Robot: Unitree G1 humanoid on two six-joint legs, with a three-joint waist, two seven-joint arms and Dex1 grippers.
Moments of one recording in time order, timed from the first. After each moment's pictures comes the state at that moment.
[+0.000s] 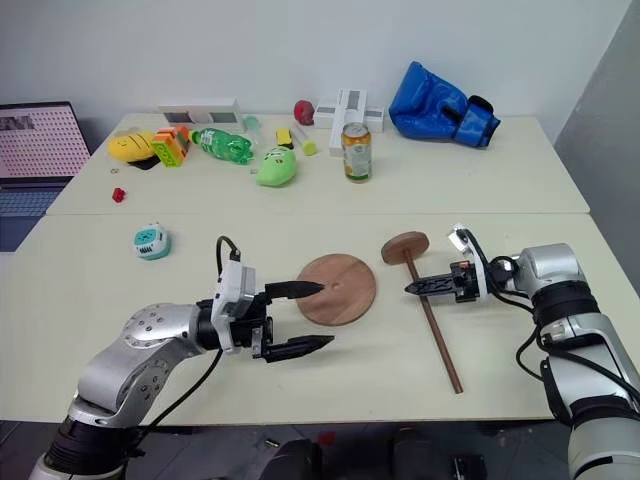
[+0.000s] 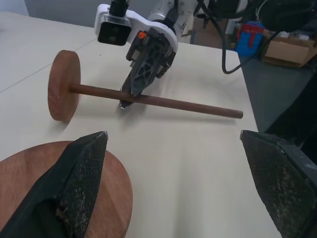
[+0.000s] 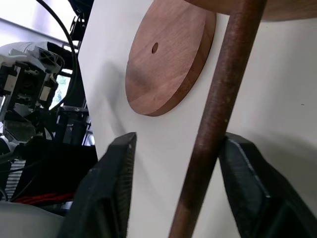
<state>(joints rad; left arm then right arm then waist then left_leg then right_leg) -0.19 0.62 -0.08 -0.35 -0.55 0.38 -1.06 -0.88 -0.65 0.26 0.67 0.45 1.08 1.42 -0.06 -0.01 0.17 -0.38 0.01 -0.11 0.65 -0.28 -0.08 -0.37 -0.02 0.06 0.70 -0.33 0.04</state>
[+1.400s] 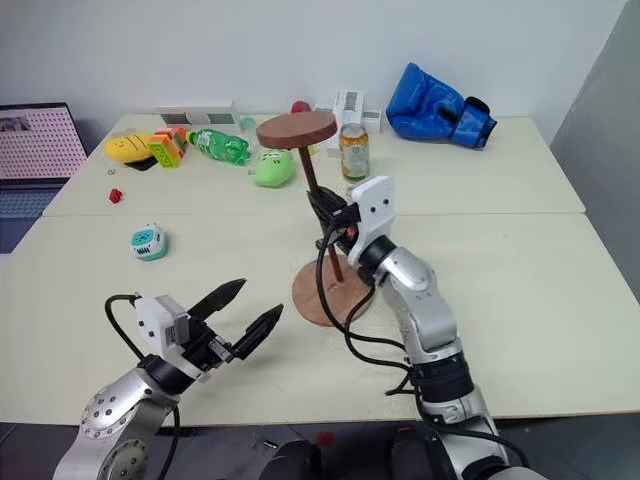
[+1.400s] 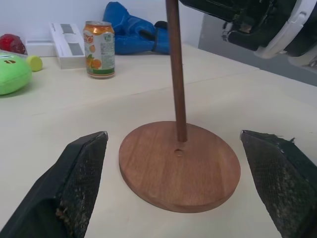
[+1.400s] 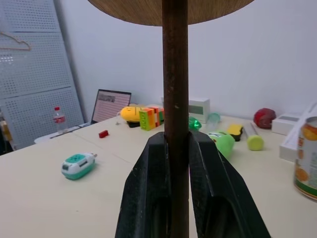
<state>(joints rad) 0.24 0.38 0.16 -0.53 -0.49 0.21 -0.62 -0.56 0.07 0.16 -0.06 0.20 0.25 0.41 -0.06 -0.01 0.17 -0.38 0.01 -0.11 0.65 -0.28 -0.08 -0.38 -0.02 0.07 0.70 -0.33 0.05</state>
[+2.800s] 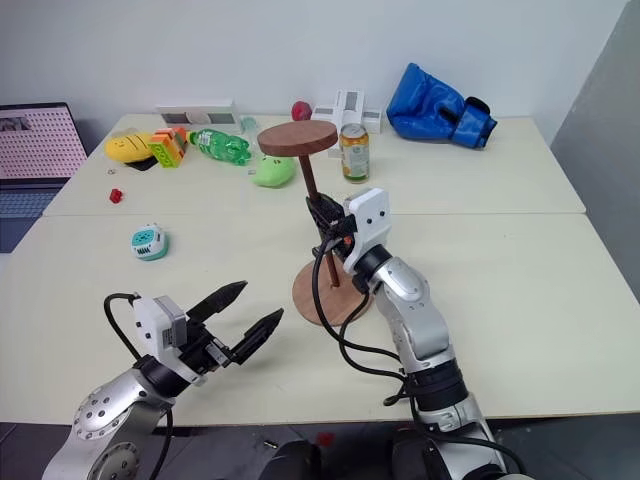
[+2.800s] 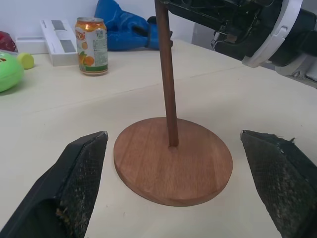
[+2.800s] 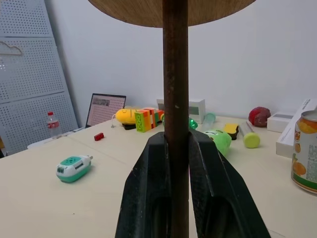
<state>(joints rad) 0.26 0.43 0.17 -0.54 -0.53 0.21 -0.63 -0.52 0.08 0.18 -0.01 0.18 0.13 0.37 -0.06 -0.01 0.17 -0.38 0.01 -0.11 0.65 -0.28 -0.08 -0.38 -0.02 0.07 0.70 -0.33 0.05</state>
